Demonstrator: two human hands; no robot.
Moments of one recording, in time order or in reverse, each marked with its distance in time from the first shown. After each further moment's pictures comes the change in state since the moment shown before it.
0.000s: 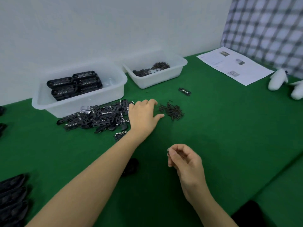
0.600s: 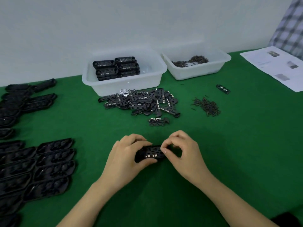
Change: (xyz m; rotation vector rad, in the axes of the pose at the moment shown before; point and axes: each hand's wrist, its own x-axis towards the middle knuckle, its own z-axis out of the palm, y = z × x) left_hand -0.174 -0.085 -0.060 -0.264 -0.100 -0.060; right_hand 0.007 0.006 0.055 -0.811 -0.427 -0.464
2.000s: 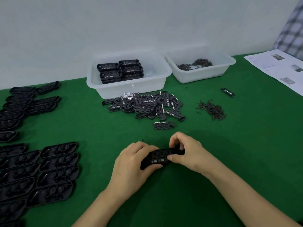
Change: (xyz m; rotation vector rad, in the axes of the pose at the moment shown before) left_hand -0.008 0.003 0.006 -0.057 0.130 0.064; right_hand 0.029 -0.007 -0.014 -0.071 -0.423 0.345
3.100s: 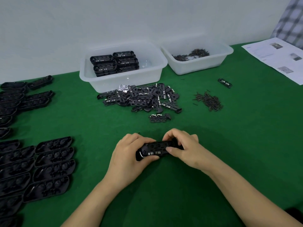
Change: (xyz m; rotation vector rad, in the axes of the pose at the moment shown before) left_hand 0.005 -0.004 0.002 -0.119 -0.016 -0.007; right_hand -0.009 0.009 0.005 0.064 -0.054 -0.048
